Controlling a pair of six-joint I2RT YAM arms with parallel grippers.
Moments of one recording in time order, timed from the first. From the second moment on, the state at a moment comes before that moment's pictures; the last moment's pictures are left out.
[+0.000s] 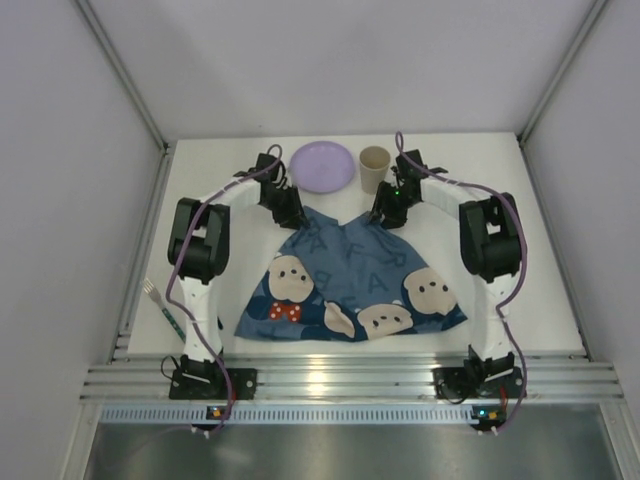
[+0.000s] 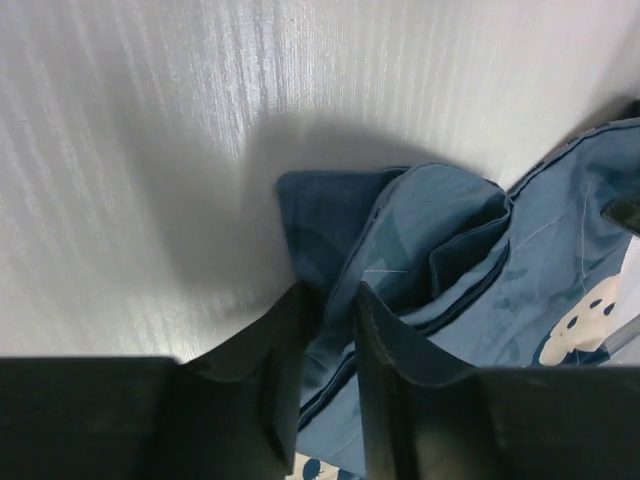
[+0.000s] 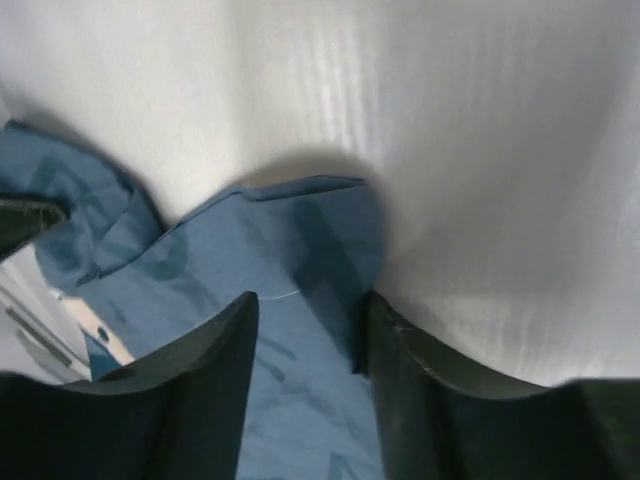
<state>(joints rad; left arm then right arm) -0.25 2.16 1.58 -0.55 0.42 -0.47 0.30 2.13 1.57 -0.56 -0.38 0.55</state>
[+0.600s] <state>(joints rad) -0.24 2.14 1.59 -0.65 0.34 -0.44 0.14 1.97 1.34 -0.60 -0.24 0.55</state>
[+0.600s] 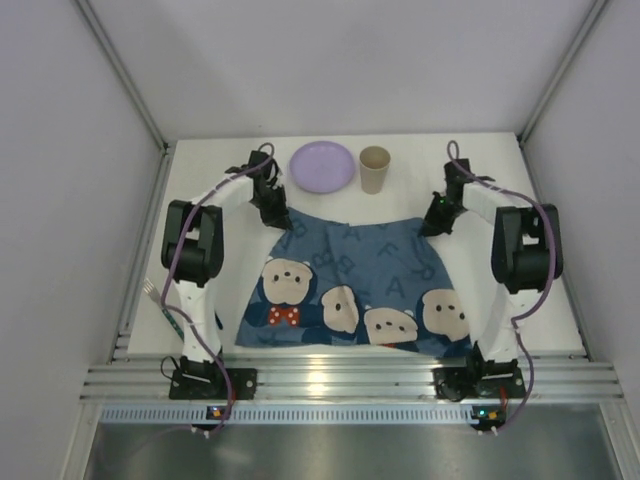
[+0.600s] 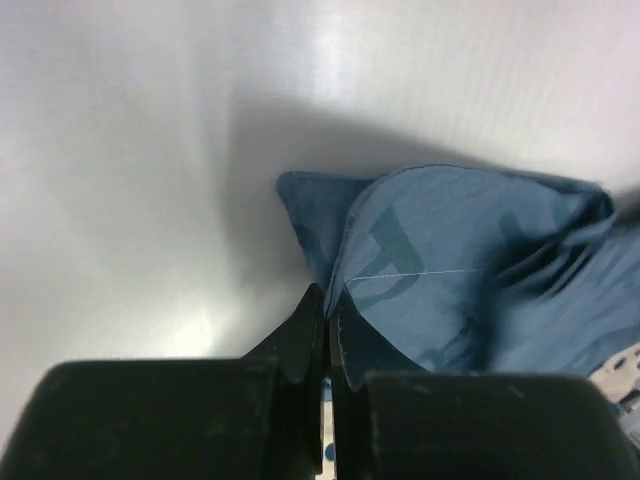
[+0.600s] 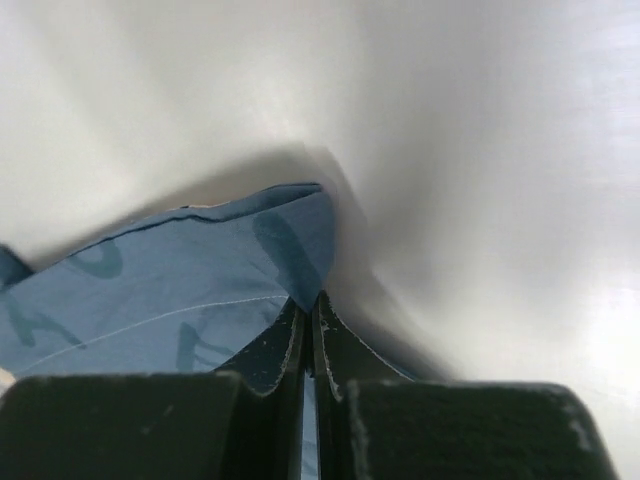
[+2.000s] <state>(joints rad) -0.12 2.20 1.99 -0.70 0.06 -0.60 0.18 1.37 1.25 -0.82 -0.18 0.50</state>
